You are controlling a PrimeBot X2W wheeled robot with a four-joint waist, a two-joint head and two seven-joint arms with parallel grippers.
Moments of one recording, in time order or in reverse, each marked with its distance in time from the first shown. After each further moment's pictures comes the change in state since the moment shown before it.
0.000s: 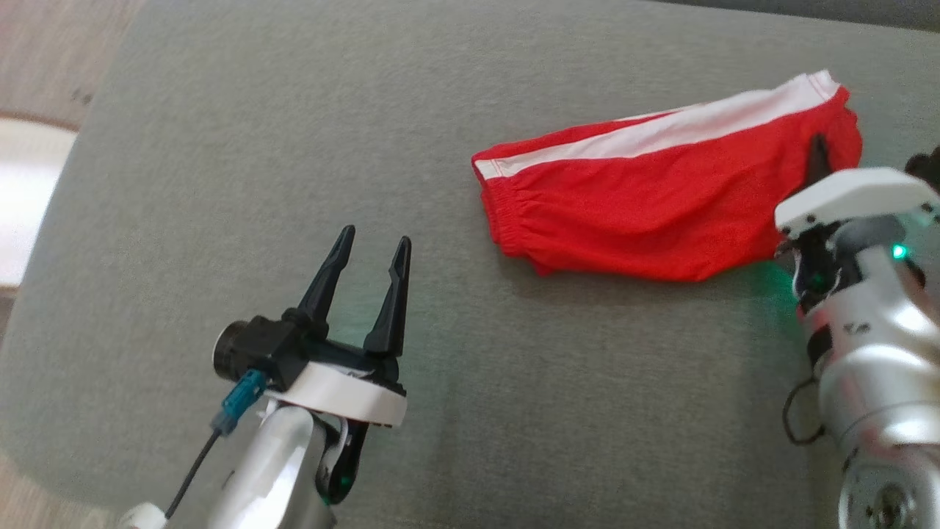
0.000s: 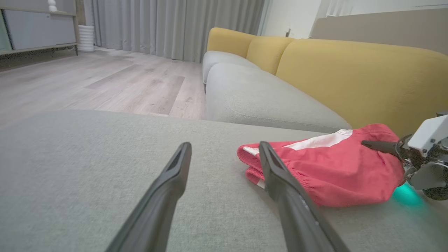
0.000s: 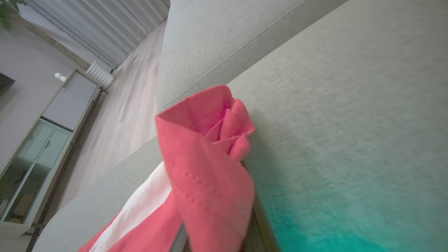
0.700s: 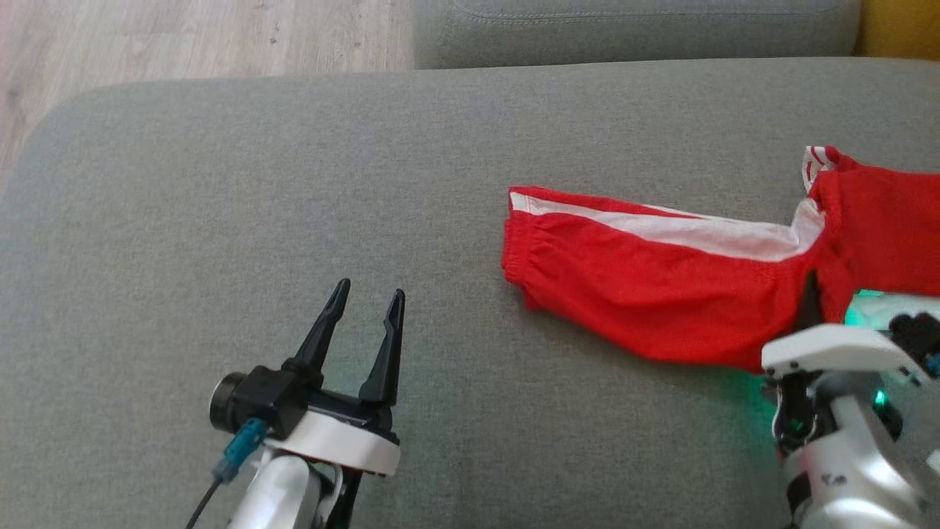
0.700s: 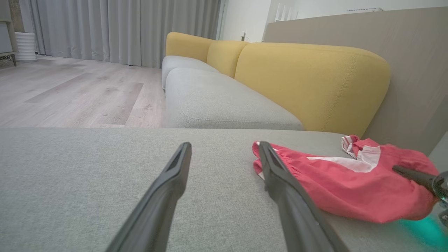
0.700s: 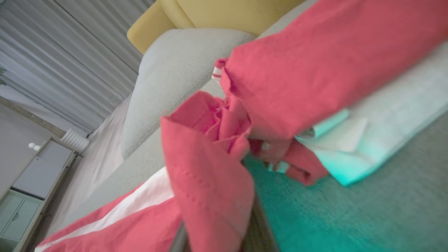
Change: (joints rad) left arm 0.117 0.004 0.026 -0.018 0.048 0.000 0.000; right arm 0.419 0.058 0.058 -0.299 0.136 0.000 -0.136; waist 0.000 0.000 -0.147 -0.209
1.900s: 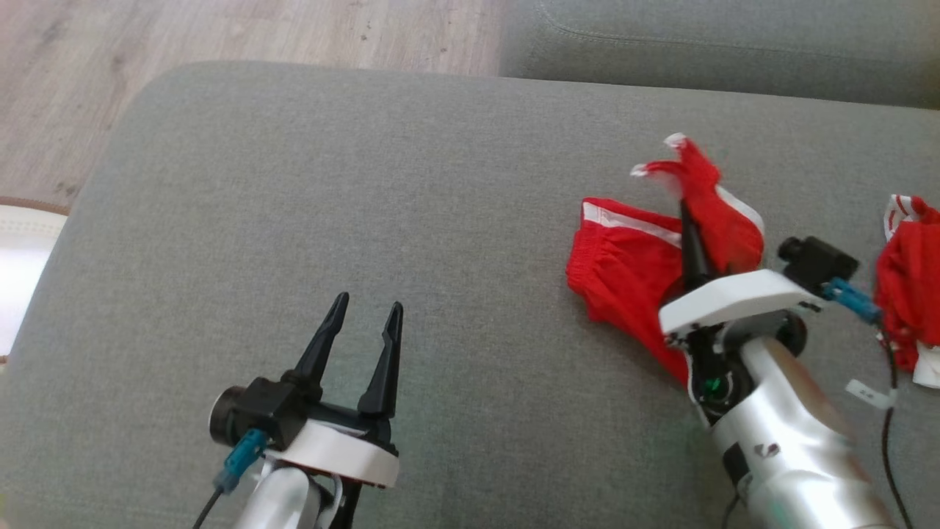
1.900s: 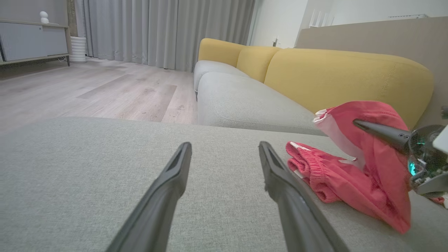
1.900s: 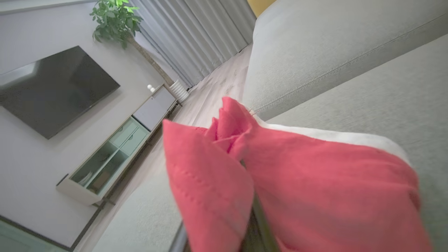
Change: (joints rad) left arm 0.025 0.002 0.001 0.004 -0.006 0.000 0.000; right arm -0.056 0.004 0.431 -0.139 0.167 0.000 -0.010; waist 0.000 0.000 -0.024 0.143
